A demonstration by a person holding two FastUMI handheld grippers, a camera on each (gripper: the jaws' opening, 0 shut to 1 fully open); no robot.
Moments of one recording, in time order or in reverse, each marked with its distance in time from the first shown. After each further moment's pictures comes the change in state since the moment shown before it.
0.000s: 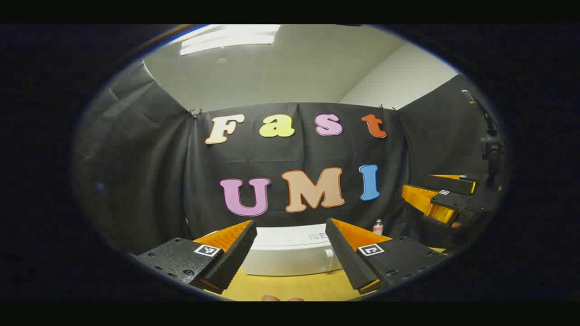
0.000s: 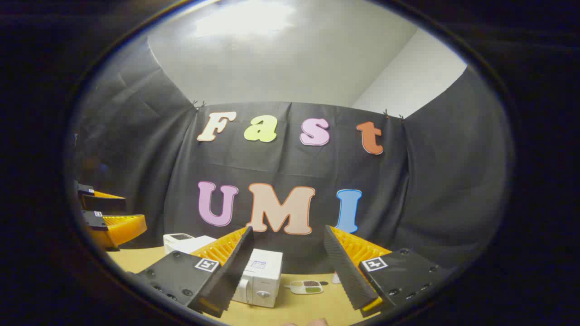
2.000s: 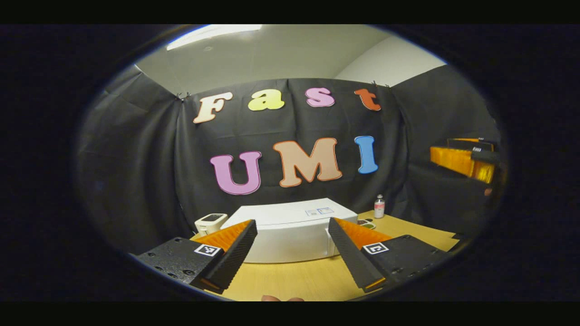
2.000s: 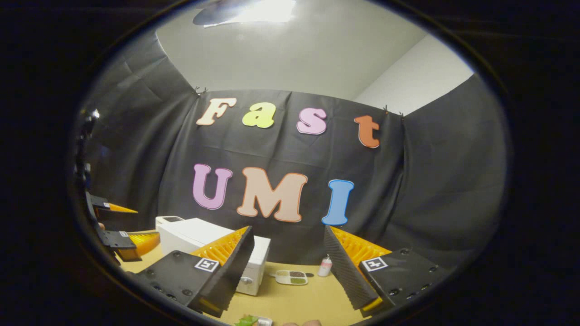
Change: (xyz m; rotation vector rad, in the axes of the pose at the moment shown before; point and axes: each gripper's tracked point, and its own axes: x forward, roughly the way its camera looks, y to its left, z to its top) left arm 0.029 -0.021 -0.114 0.019 0.203 -0.048; right arm -0.019 -0.039 -0.027 -0.061 0.080 -0.009
